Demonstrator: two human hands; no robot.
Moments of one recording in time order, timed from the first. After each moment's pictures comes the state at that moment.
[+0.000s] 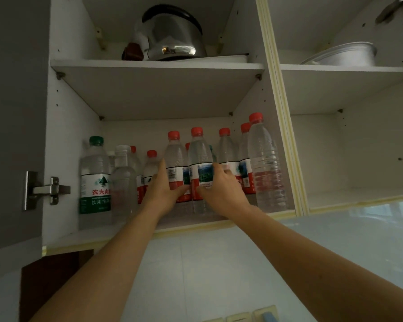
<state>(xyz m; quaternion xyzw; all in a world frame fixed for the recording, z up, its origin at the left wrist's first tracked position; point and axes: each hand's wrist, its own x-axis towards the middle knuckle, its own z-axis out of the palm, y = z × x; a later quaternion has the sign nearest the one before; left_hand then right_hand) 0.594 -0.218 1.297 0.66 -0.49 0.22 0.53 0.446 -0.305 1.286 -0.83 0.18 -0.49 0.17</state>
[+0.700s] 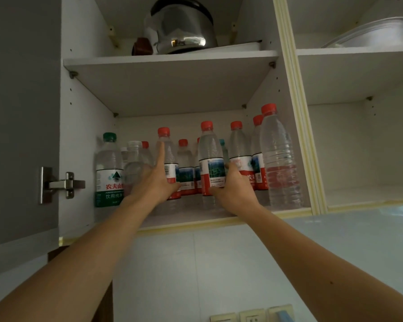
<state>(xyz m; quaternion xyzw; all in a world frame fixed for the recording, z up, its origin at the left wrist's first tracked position) 0.609 -0.188 1.315 0.79 -0.40 0.28 0.38 0.455 -0.319 1.280 -0.81 0.16 -0.48 0.29</state>
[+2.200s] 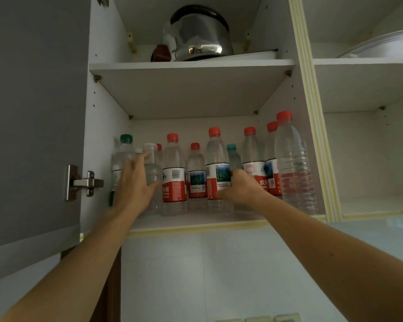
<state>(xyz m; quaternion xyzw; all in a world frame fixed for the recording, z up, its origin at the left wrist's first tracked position) 0.649 -0.134 1.304 0.74 -0.33 0.42 0.41 0.468 -0.319 1.305 -0.87 0.18 -0.37 0.27</state>
